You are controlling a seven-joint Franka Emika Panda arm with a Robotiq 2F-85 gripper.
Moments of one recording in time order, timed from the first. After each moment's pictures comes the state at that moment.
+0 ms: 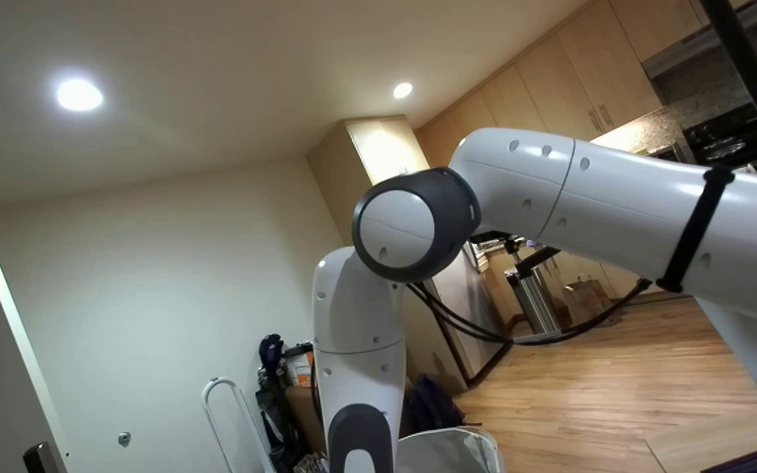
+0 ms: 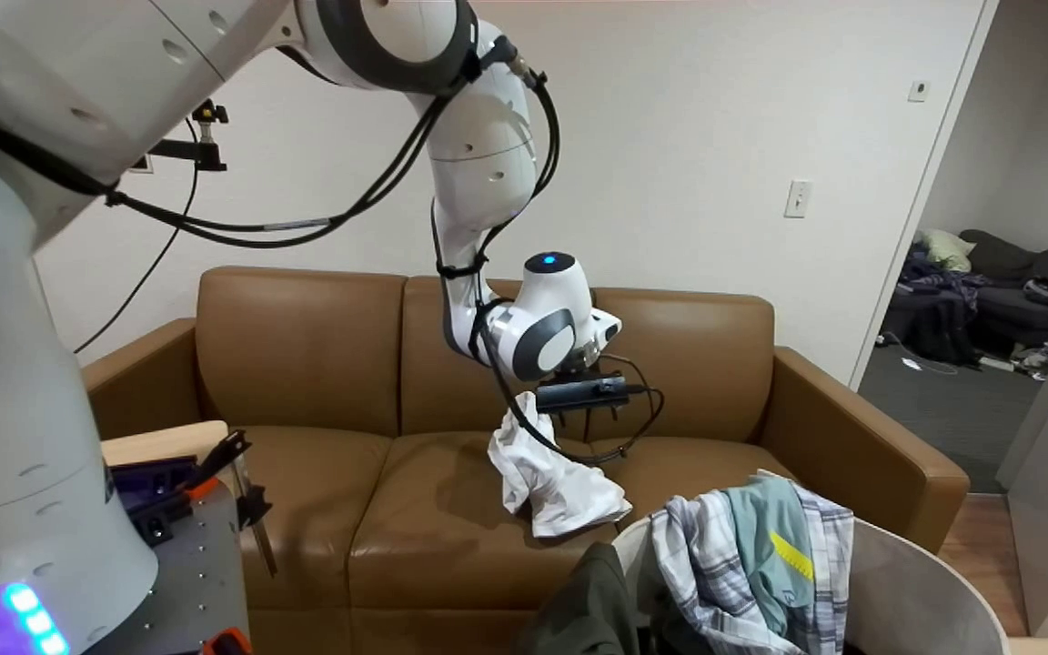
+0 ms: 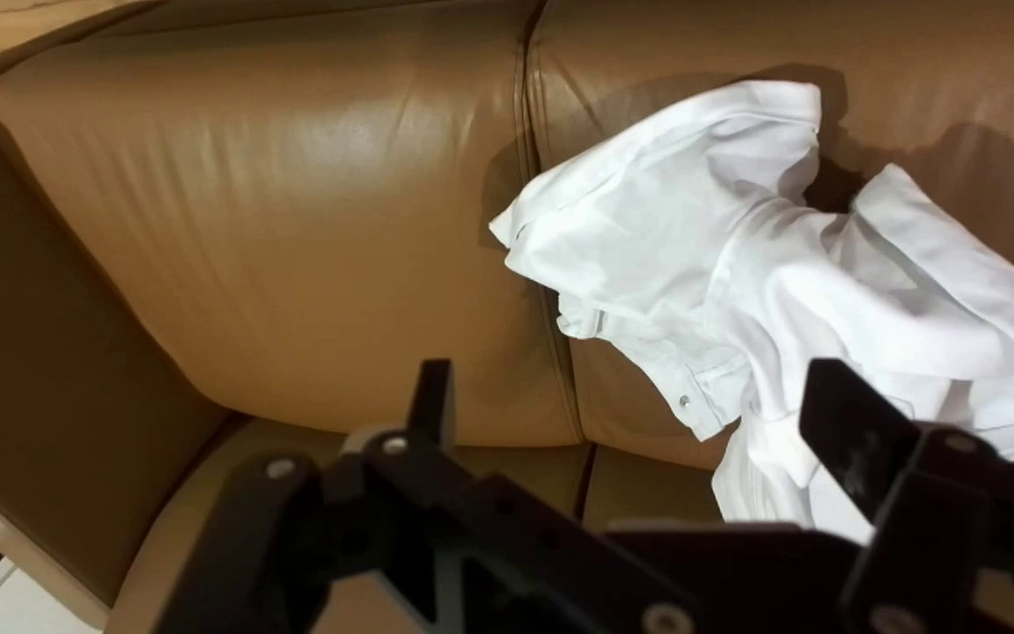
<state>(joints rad) -0.03 0.81 0.10 -2.00 -0.24 3.26 -0.65</state>
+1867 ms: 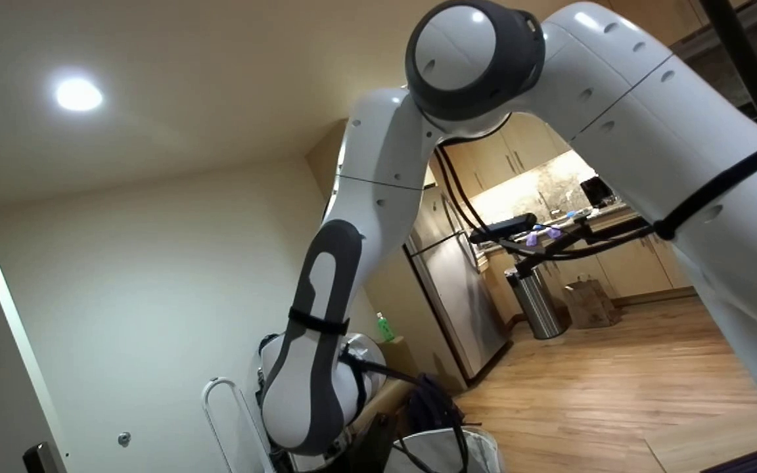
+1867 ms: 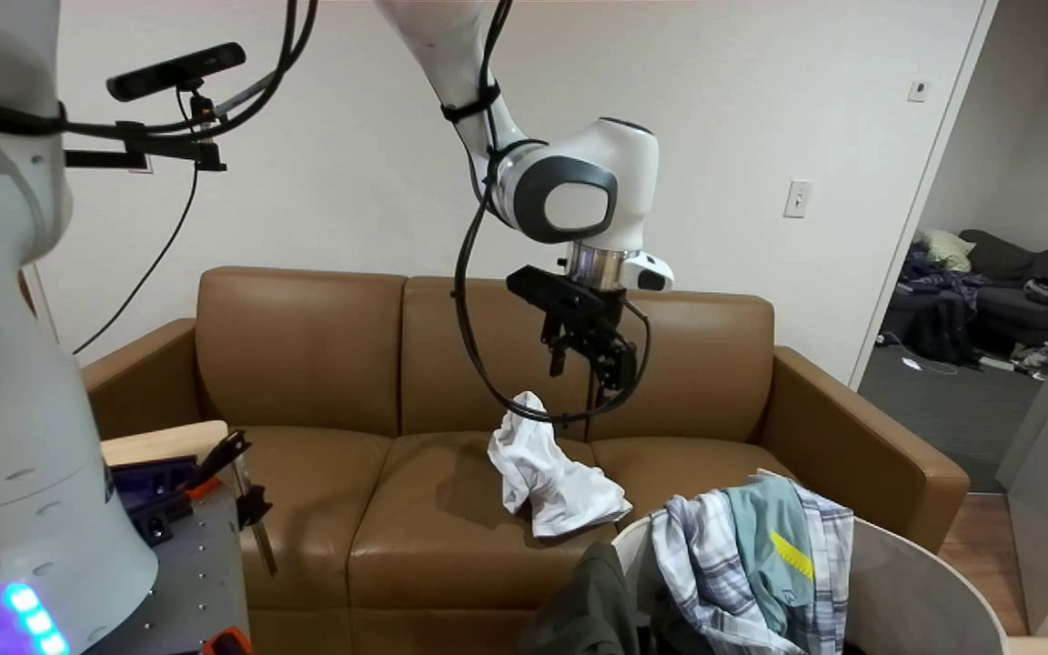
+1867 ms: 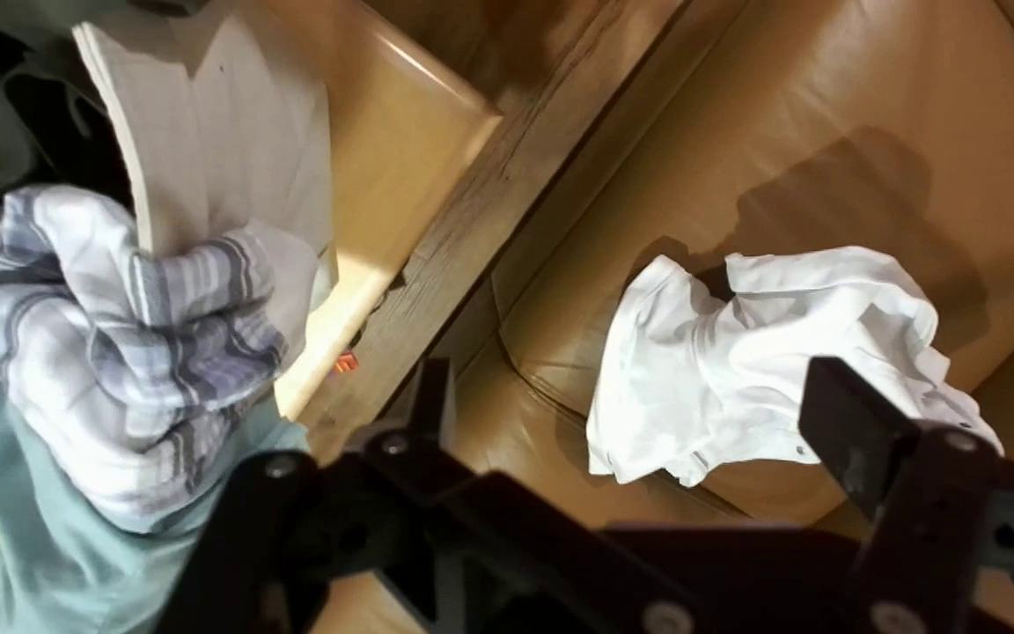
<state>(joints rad) -0.14 0.28 0.08 -2.21 0.12 2.51 -0.26</state>
